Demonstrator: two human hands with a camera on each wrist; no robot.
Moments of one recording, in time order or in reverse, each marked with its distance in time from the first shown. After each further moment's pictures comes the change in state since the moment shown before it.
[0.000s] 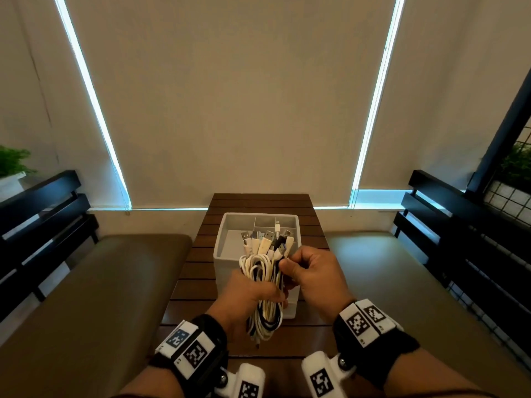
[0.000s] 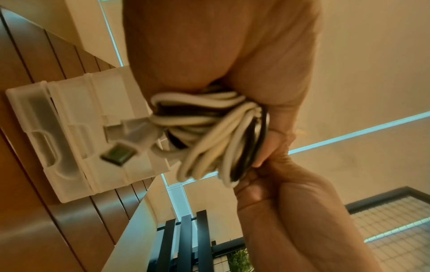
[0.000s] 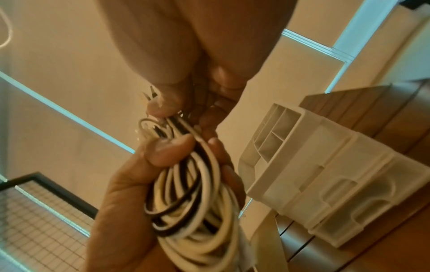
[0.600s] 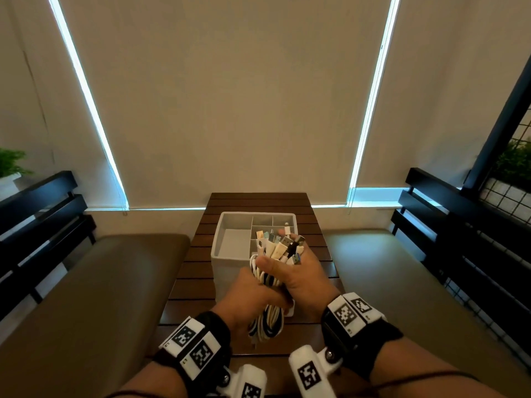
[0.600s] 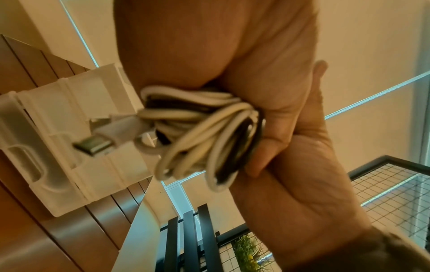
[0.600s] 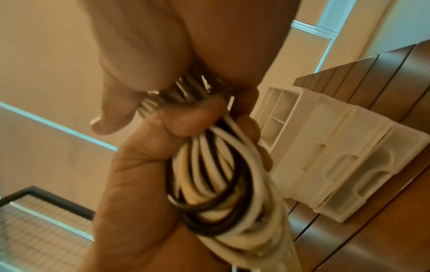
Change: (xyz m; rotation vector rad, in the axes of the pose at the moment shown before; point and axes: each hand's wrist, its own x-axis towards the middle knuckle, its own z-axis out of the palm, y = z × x) left_hand 0.002 0.005 0.008 0.276 -0.087 0.024; right_hand 0.003 -0.003 0.015 0.403 -0.174 0.131
